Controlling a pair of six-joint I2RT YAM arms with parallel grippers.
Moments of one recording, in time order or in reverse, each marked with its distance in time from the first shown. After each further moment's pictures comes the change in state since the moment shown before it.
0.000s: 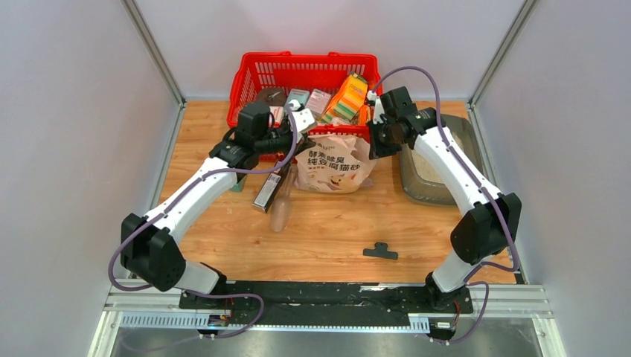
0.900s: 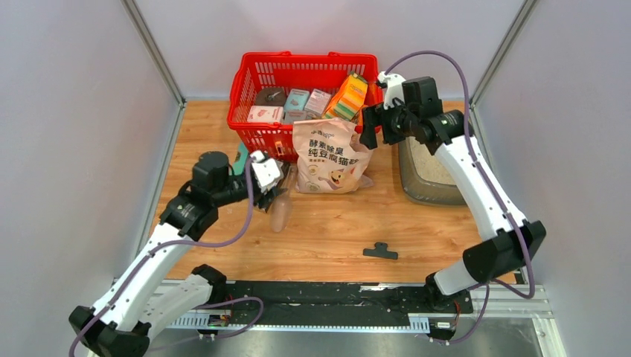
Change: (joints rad) left arm 0.005 -0.552 -0.312 -0.166 -0.103 0.058; right arm -0.040 -0.120 0.035 0.113 -0.089 -0.110
